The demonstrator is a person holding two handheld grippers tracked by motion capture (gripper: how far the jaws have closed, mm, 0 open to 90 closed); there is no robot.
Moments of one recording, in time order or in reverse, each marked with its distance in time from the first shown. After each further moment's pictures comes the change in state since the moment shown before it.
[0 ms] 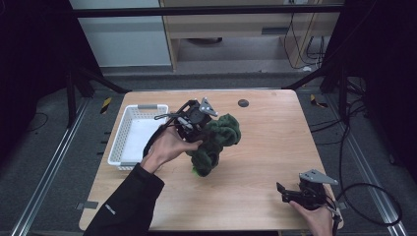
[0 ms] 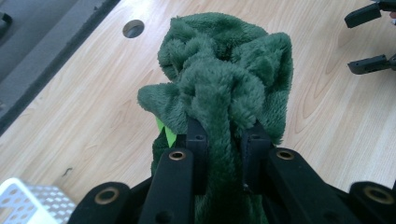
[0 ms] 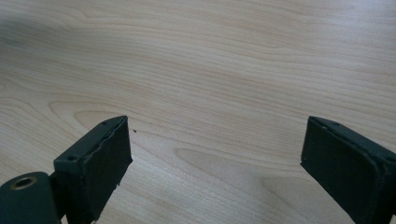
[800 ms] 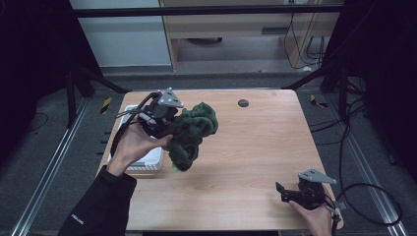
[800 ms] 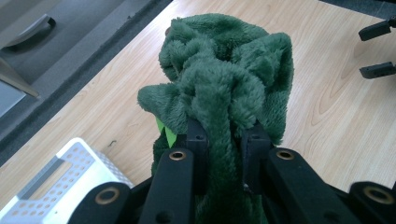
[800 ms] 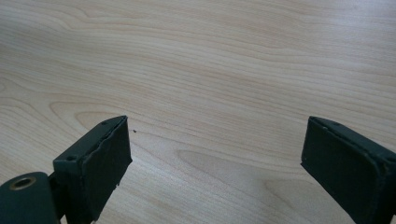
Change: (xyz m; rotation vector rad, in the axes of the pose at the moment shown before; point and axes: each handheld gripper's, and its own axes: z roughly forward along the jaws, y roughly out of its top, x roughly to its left) left arm 0.021 -0.029 -0.067 -0.065 0.092 -0.064; right arm 0.002 0.001 0.001 0.008 0.004 0.003
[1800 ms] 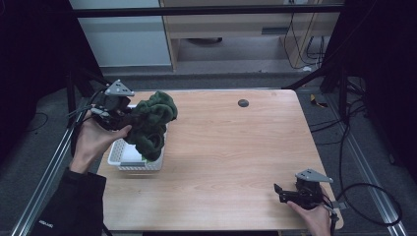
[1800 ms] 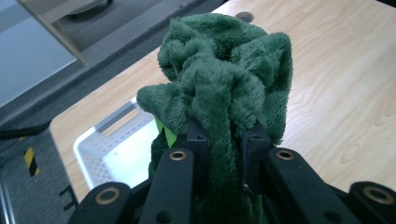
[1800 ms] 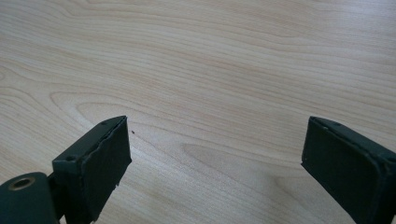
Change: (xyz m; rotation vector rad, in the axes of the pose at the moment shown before) left arm 0.063 -0.055 -0.048 -0.015 0.136 -0.167; right arm 0.002 -0.001 0.006 0.039 0.015 -0.004
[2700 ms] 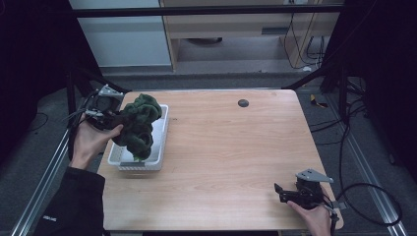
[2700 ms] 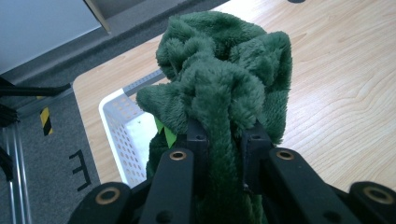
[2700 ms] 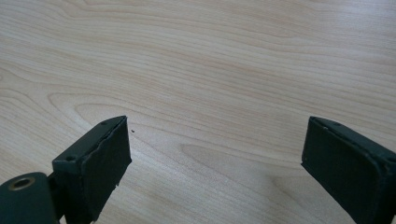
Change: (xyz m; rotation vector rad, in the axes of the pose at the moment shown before) left arm 0.041 -0.033 0.022 0.050 0.104 -0.145; right arm -0.001 0.000 0.000 -0.006 -0.005 0.000
